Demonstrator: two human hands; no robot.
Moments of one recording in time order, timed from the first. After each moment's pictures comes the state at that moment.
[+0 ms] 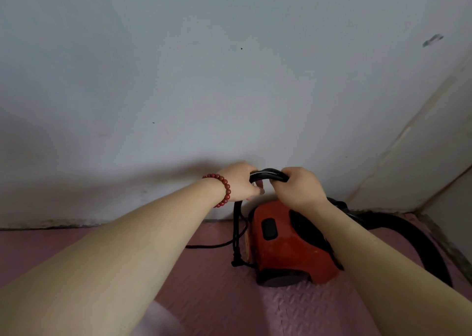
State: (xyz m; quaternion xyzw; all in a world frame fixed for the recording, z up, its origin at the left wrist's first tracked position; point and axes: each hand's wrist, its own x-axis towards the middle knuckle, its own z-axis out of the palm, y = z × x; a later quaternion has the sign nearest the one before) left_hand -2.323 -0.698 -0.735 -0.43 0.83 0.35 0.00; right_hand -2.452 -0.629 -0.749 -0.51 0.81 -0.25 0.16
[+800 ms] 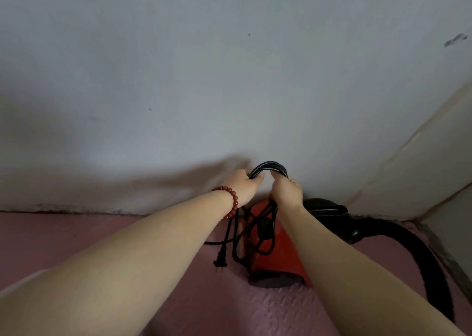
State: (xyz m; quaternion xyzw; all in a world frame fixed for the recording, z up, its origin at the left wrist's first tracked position) left_hand -2.343 -0.701 -0.788 -0.50 0.71 0.47 -0.16; right_hand -2.441 -0.664 -0.799 -0.12 0.68 -0.60 0.40
